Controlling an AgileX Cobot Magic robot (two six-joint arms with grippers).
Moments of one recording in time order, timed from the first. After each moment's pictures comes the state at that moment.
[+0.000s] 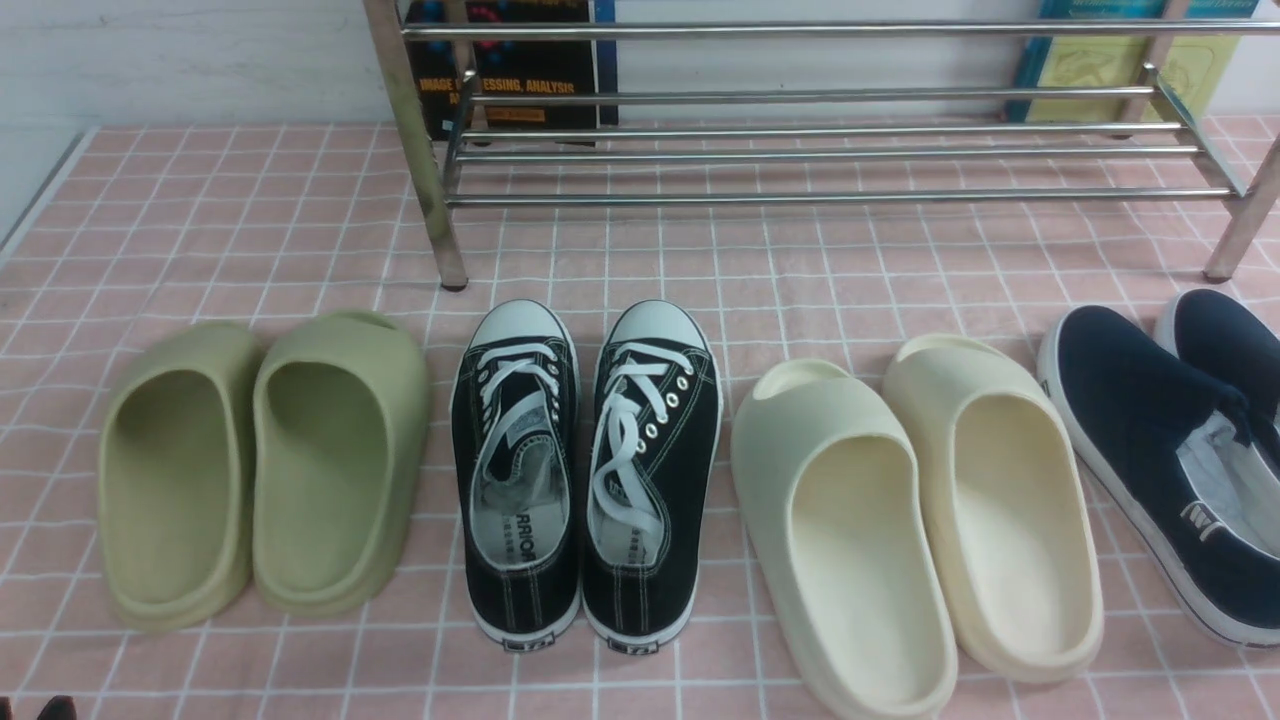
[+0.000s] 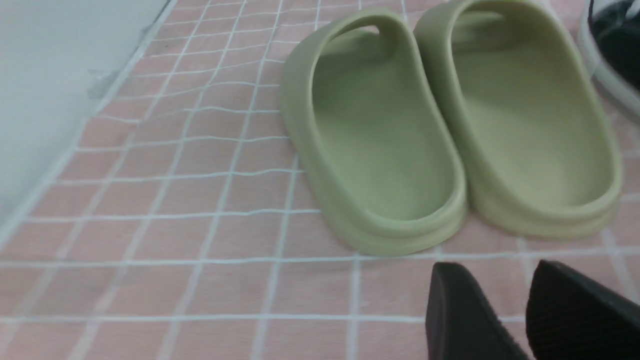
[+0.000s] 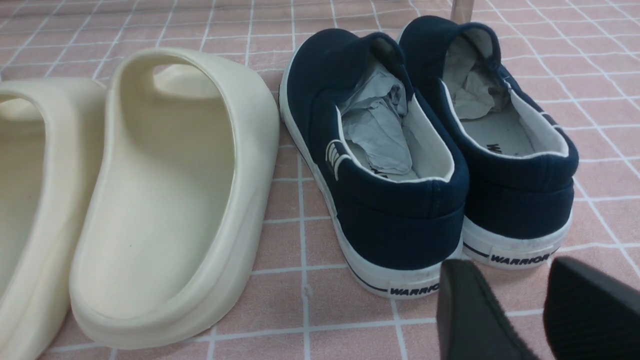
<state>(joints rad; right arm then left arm) -0.06 -0.01 0.02 0.01 0.36 0.07 0.01 -0.01 0.03 0.12 0.34 -0.06</state>
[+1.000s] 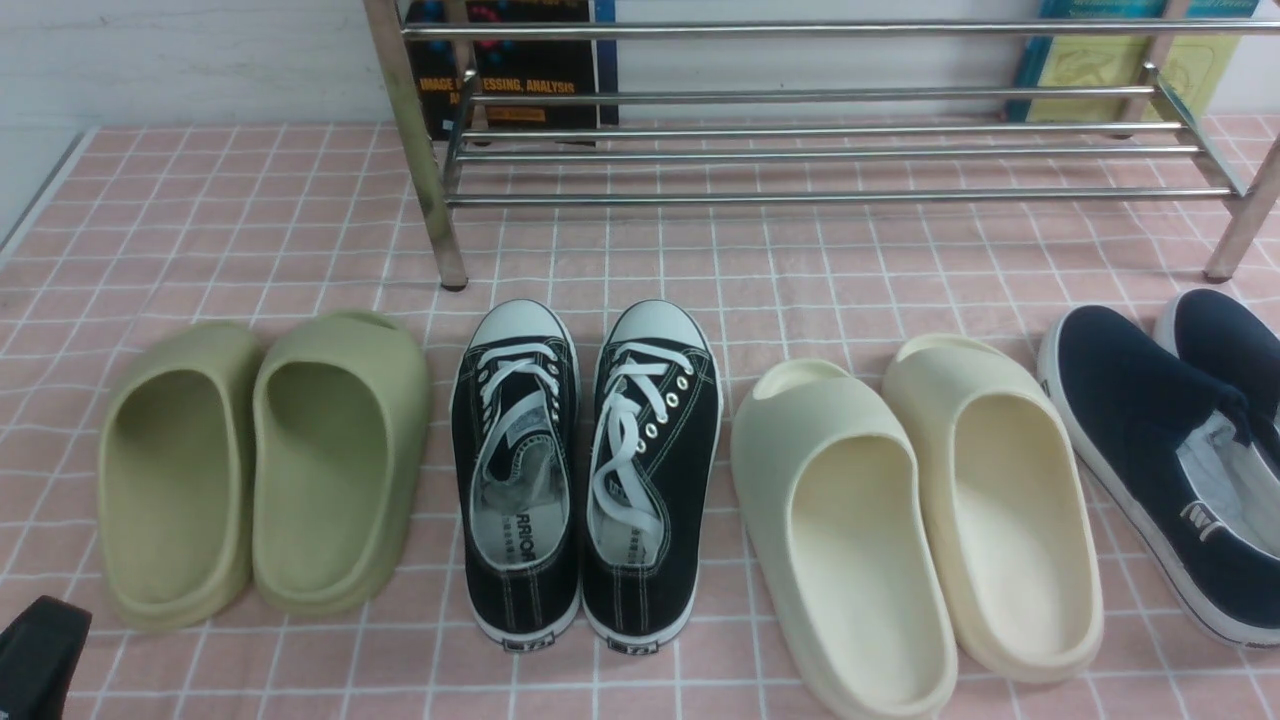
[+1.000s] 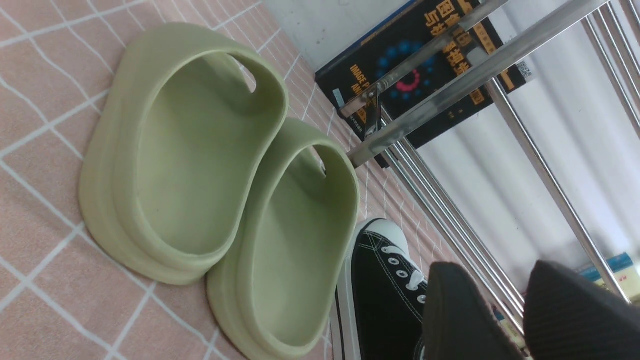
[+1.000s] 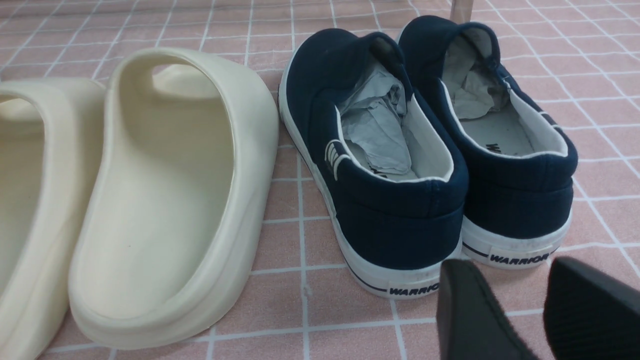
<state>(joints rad) -0.06 -0.01 0.02 0.01 0.36 0.07 0.01 -0.01 -0.01 -0.33 0.14 -0.54</state>
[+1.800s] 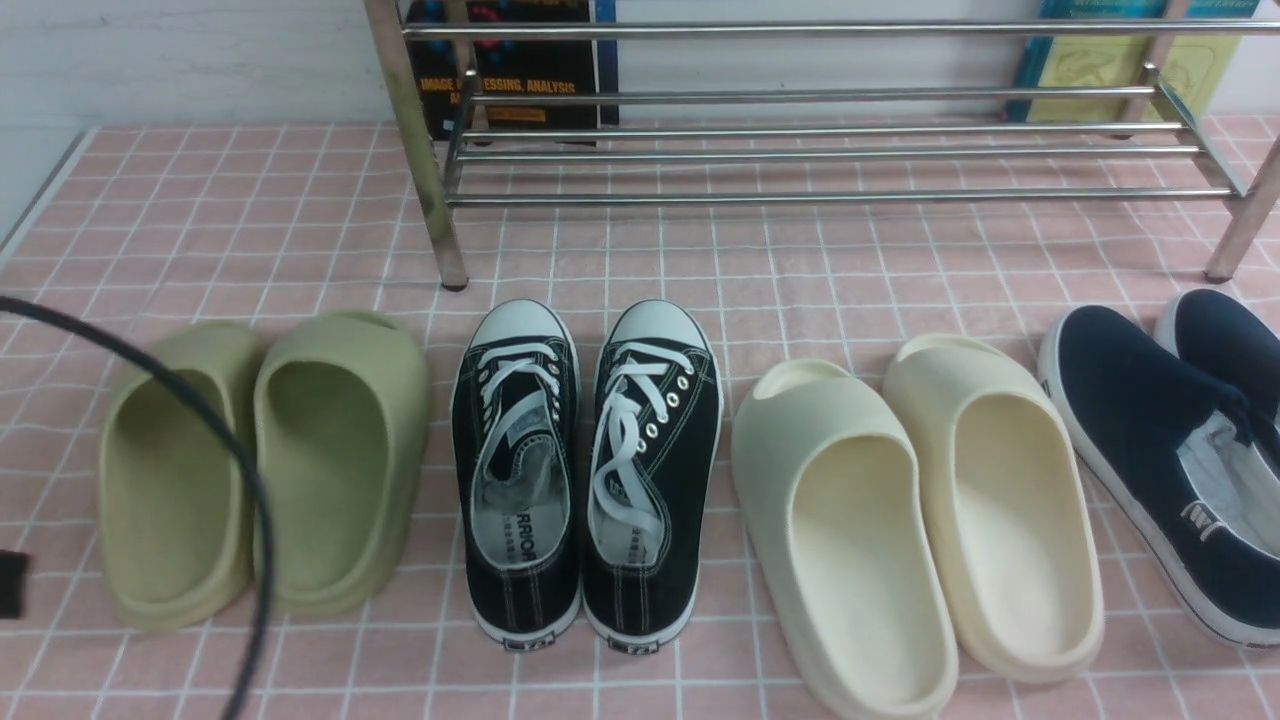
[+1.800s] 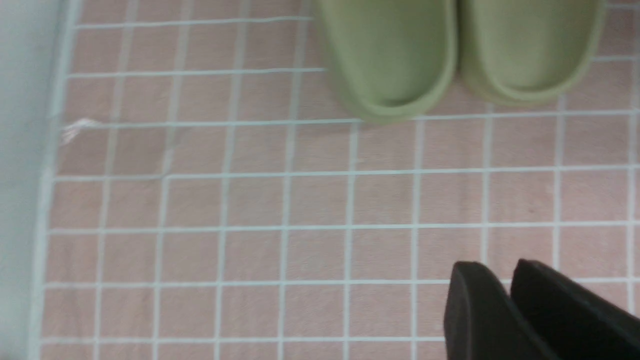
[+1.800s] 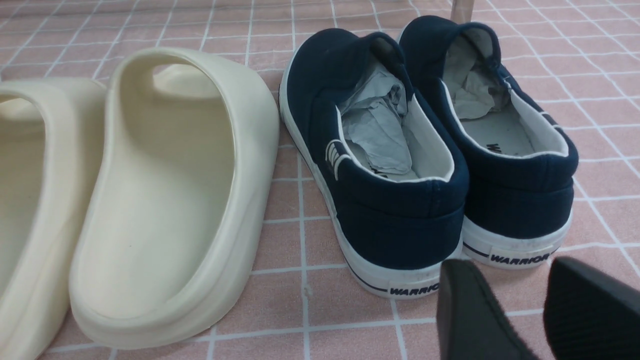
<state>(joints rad) -0.06 -0.01 0.02 0.01 0.36 0.07 -0.26 0.87 -0.91 0.22 1.20 -0.17</state>
